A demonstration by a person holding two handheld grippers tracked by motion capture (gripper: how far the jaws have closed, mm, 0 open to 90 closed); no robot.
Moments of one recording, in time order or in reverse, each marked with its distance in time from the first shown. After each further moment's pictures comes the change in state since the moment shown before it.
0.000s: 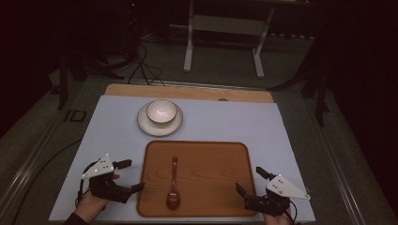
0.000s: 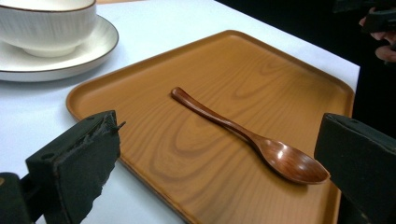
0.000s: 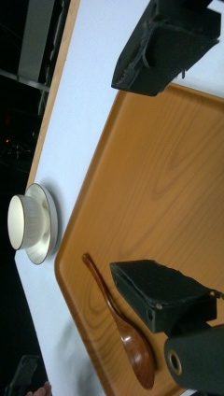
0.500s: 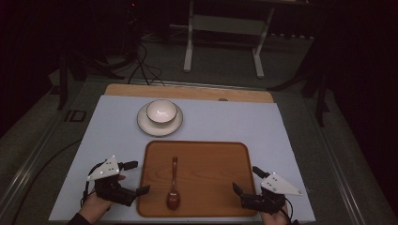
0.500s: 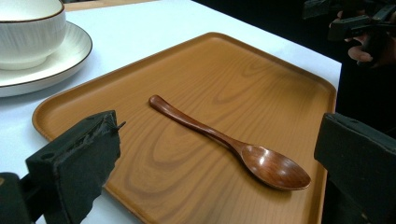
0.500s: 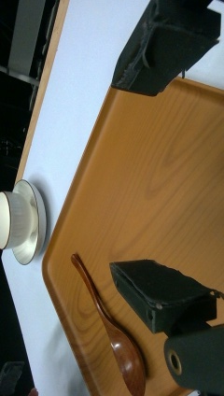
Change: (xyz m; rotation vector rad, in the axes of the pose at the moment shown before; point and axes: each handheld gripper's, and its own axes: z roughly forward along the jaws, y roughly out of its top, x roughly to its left) left arm -0.010 0.003 0.008 0.000 -0.052 0.038; right arm 0.000 -0.003 0.012 0.035 0.014 -0.011
